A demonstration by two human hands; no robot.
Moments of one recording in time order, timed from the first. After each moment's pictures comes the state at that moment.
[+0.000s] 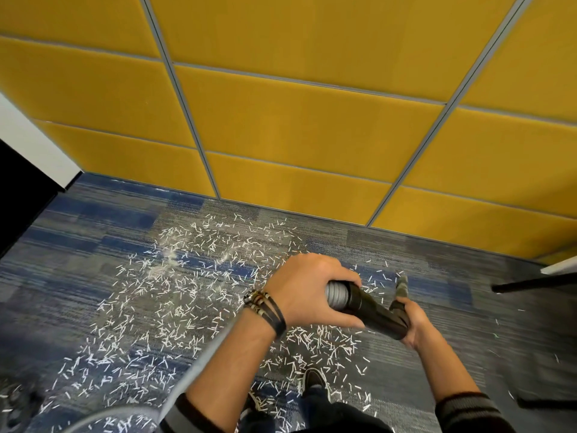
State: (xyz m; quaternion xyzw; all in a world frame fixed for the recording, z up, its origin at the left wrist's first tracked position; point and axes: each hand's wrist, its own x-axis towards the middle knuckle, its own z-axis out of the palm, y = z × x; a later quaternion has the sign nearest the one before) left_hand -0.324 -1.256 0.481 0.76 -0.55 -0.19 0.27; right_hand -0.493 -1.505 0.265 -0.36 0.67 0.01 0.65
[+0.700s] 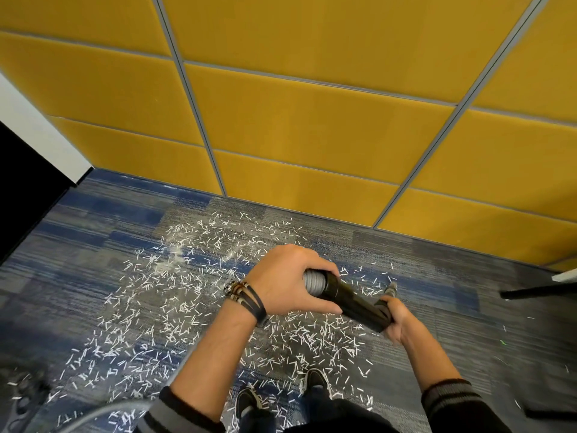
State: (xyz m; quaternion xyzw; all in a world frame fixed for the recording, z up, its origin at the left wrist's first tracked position) left_hand -0.299 -1.236 0.479 0.79 -0.50 -0.20 0.28; right_hand -0.459 -1.479 0.277 -0.34 0.63 0.07 0.69
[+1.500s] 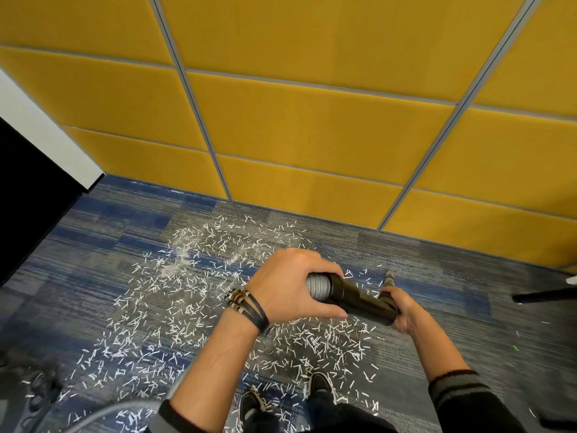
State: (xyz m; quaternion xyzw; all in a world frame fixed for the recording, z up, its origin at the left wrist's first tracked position) left_hand -0.323 -1.251 0.491 0.80 -0.50 -0.18 0.28; right_hand -0.451 -1.510 0.282 -0.38 0.60 0.11 0.70
